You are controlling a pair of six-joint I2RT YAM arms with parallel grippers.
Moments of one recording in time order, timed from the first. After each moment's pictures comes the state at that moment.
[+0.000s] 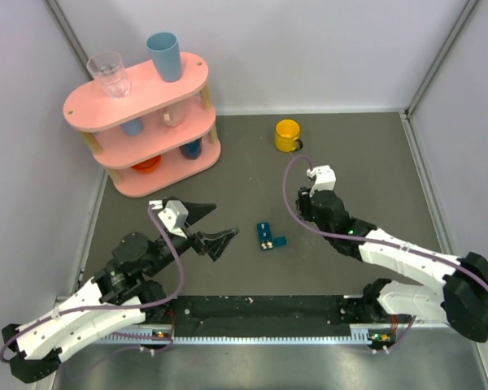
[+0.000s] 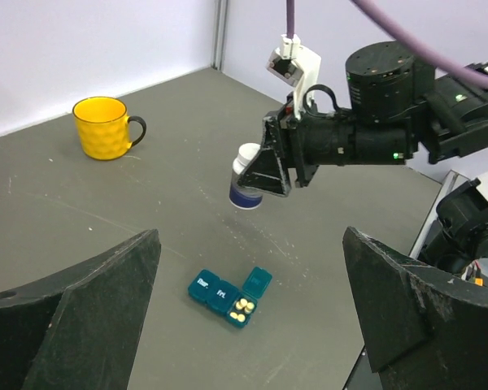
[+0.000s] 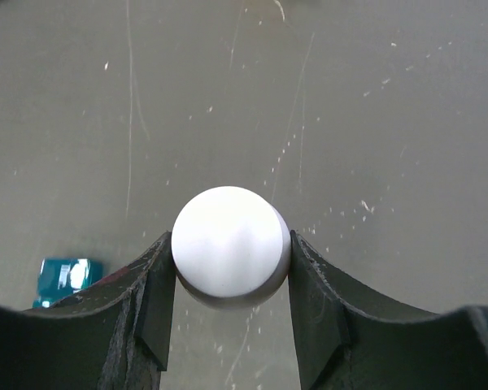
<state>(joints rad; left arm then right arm) -0.98 0.39 0.53 -0.01 -0.07 -0.16 0.78 1.09 0.59 0.00 0.49 0.28</state>
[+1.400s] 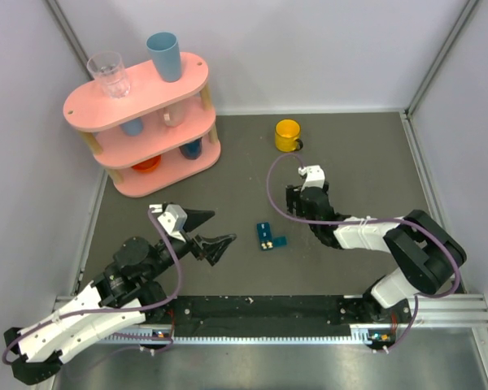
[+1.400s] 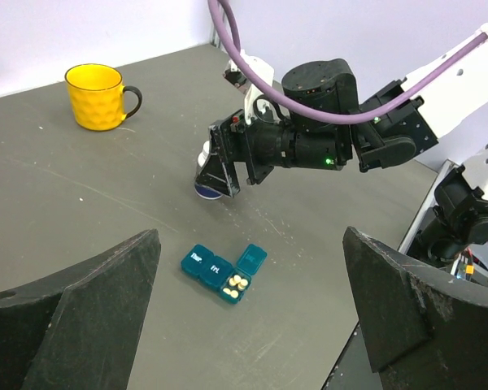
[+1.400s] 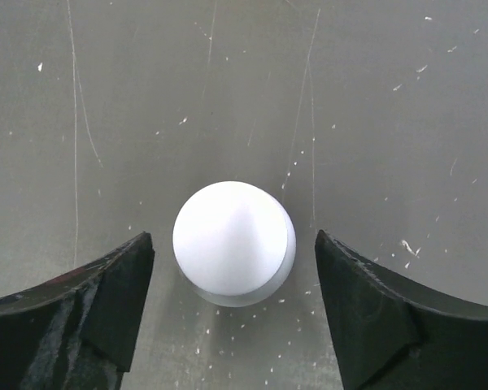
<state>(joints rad) -0.98 0.33 0.48 -0.06 -0.08 -0.21 0.67 1.51 0.55 0.48 0.46 0.26</state>
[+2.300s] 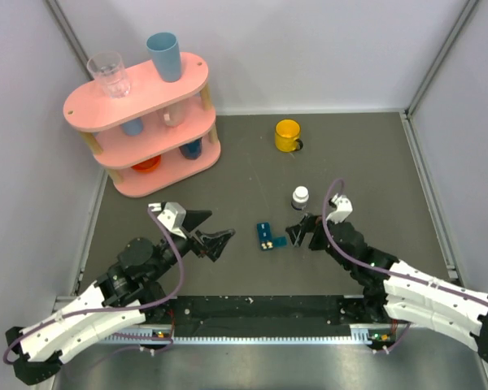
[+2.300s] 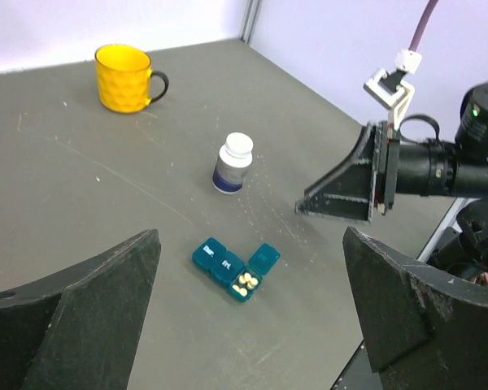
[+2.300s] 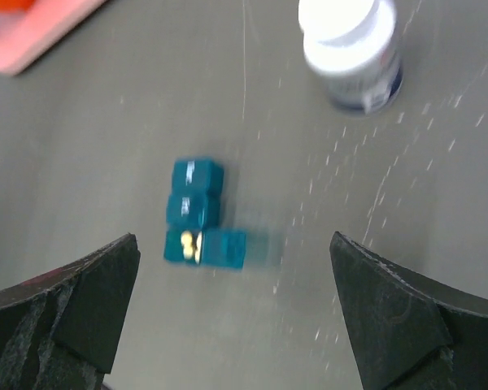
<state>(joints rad) -0.98 0.32 0.45 -0.06 -0.17 -0.26 0.84 0.75 0.32 0.05 0.34 0.65</state>
